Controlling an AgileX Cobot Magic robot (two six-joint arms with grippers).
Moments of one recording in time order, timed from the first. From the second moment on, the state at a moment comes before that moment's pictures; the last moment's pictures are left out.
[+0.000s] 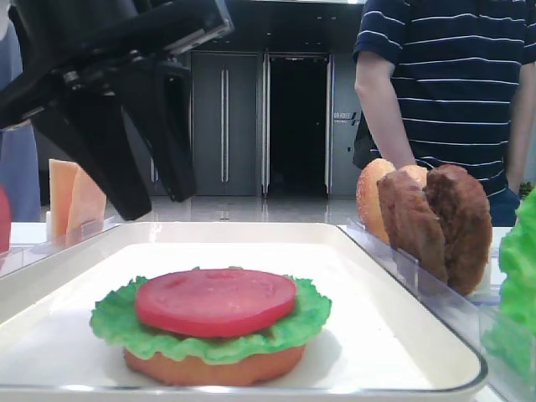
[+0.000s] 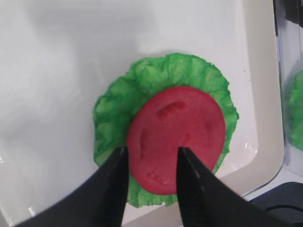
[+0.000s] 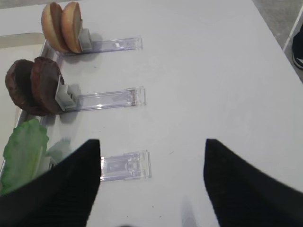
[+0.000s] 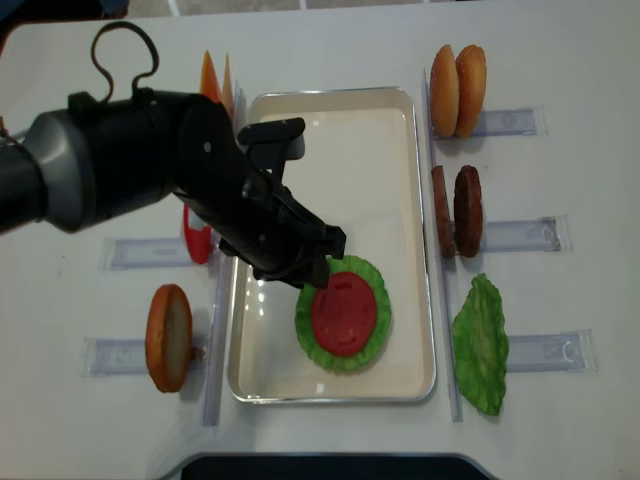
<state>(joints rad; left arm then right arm) -0.66 1.65 -0.98 -0.33 0.67 -0.21 0.00 -0.01 -0.50 0.05 1.13 0.03</state>
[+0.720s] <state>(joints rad) -0.53 1.64 -1.06 -0.19 0.77 -0.23 0.00 -0.01 -0.50 0.05 1.13 0.03</state>
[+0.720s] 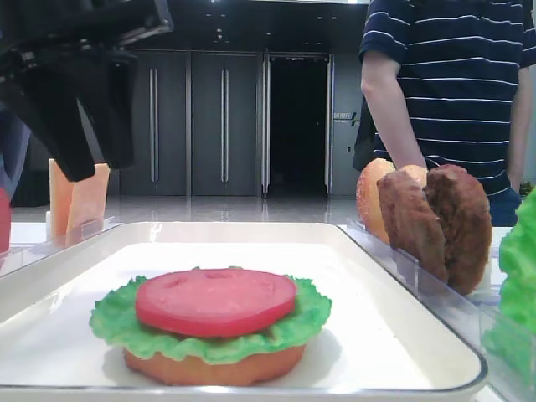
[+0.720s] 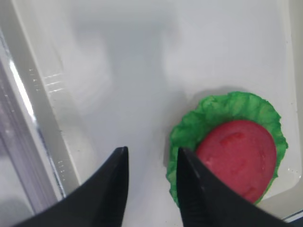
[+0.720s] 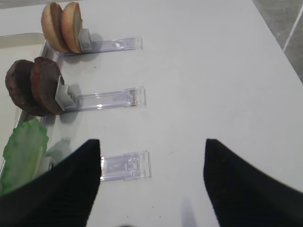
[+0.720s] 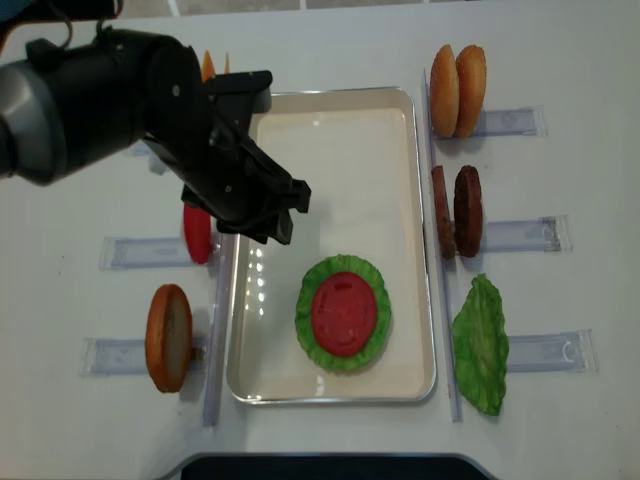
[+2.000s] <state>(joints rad) -0.18 1.46 -1.08 0.09 0.96 -0.23 0.00 -0.01 -0.50 0.05 1.13 0.03</state>
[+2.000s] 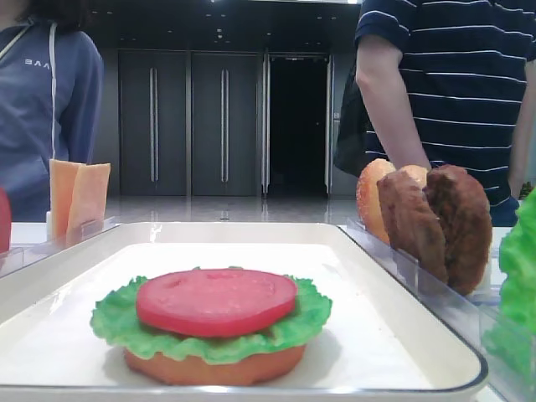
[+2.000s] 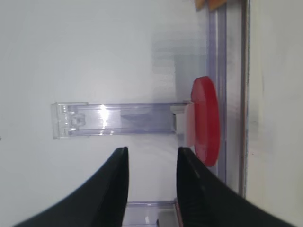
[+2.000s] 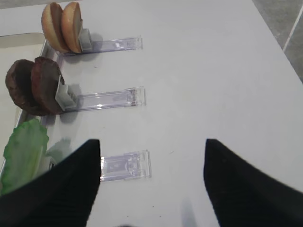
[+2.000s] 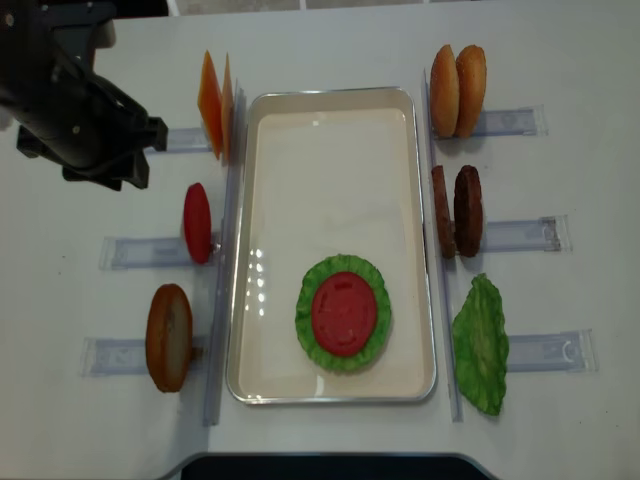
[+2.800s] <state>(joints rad) -0.09 1.38 -1.06 0.14 1.03 -0.23 0.00 -0.01 -0.50 0.05 1.13 0.03</state>
